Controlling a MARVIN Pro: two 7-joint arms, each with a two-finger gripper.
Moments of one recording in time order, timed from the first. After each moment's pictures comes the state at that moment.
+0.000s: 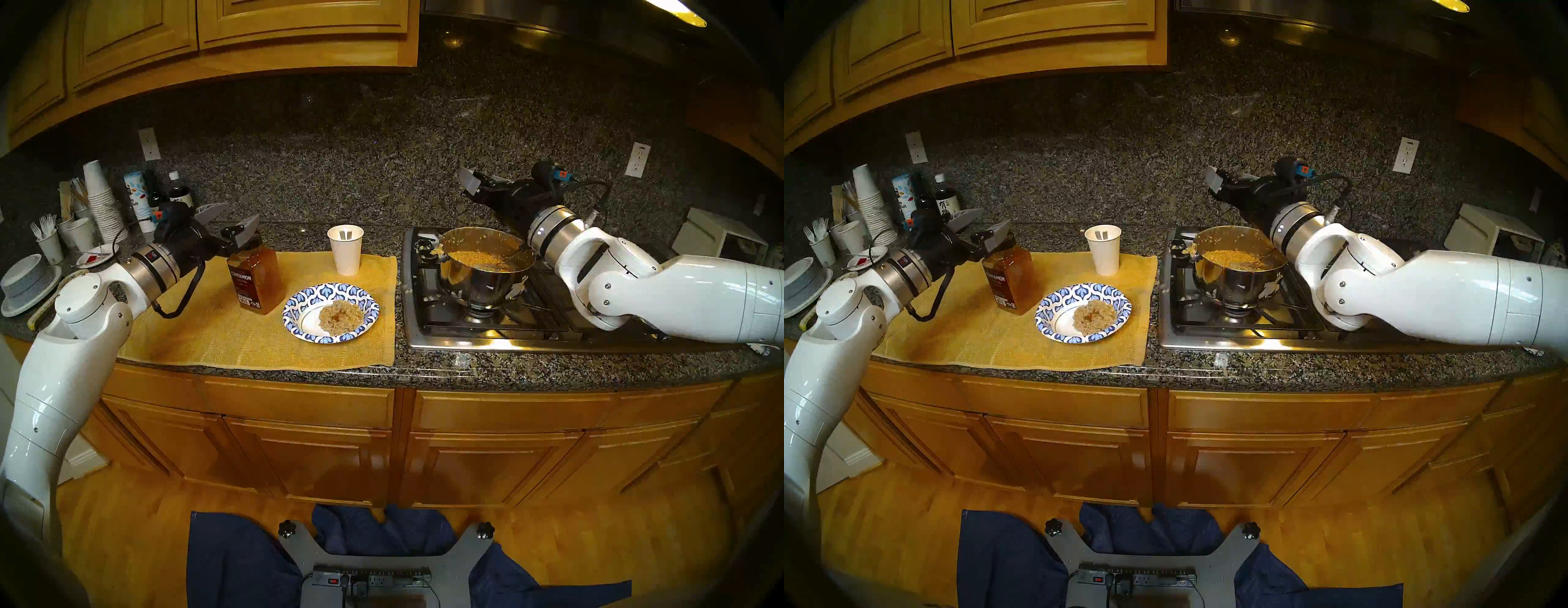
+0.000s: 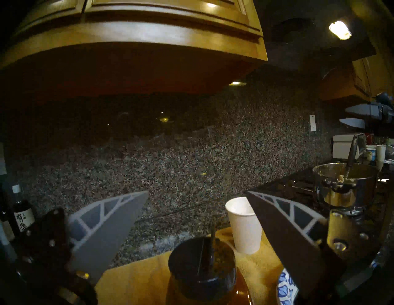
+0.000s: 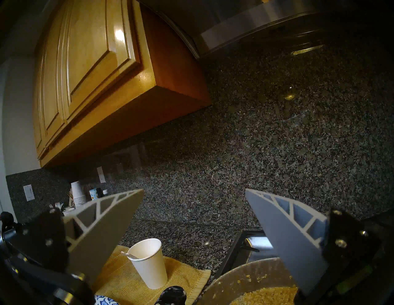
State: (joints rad) left arm 1.46 -0.70 -1.66 -1.68 -0.83 0.04 -0.45; right arm 0.35 -0.48 -0.67 -1.90 1.84 -0.63 -0.17
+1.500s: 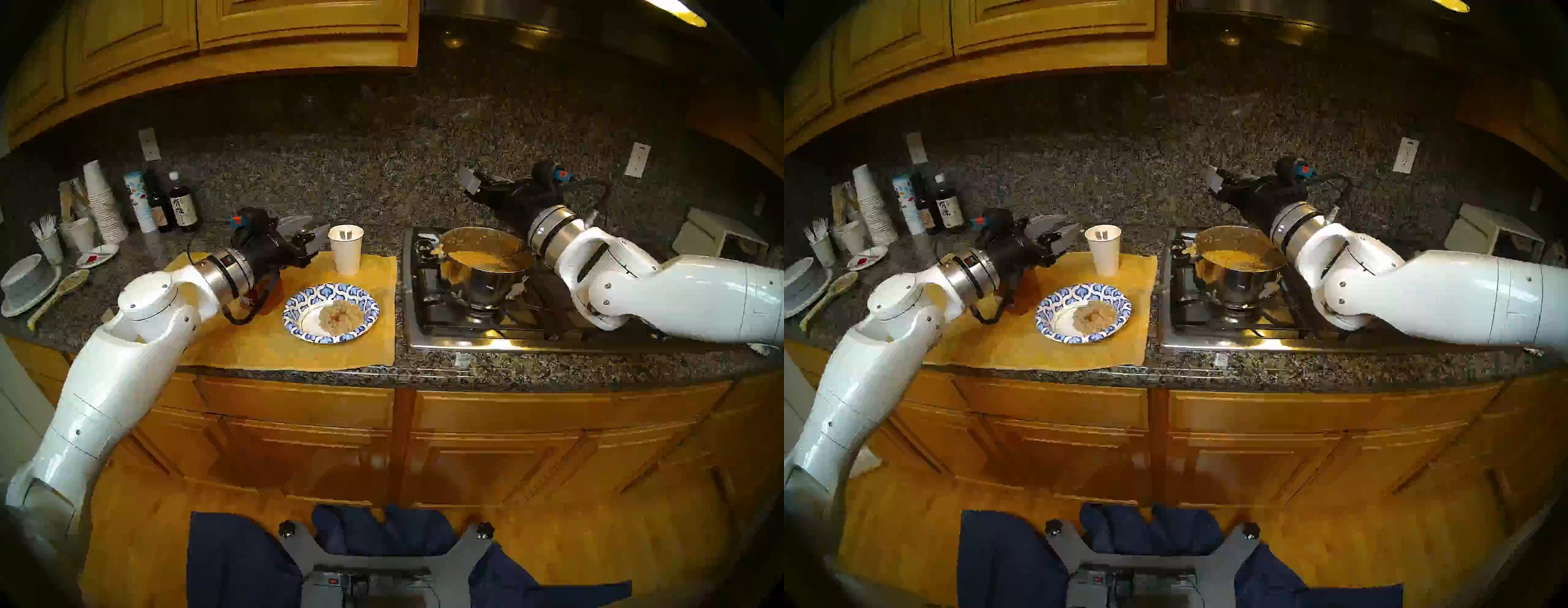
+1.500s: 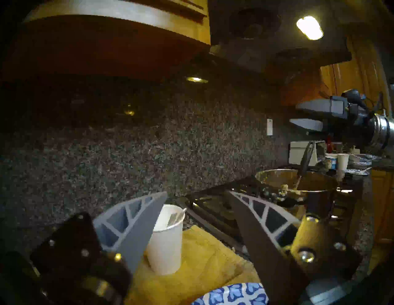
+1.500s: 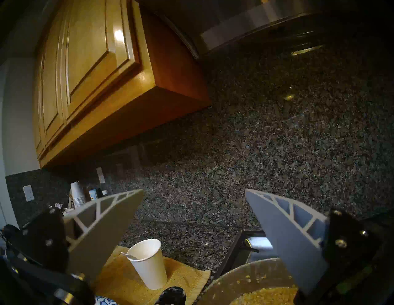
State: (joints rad) left arm 1.31 -0.81 -1.37 -1.70 -0.79 0.11 -0.40; right arm 0.35 -0.48 -0.67 -1.90 1.84 -0.64 -0.18
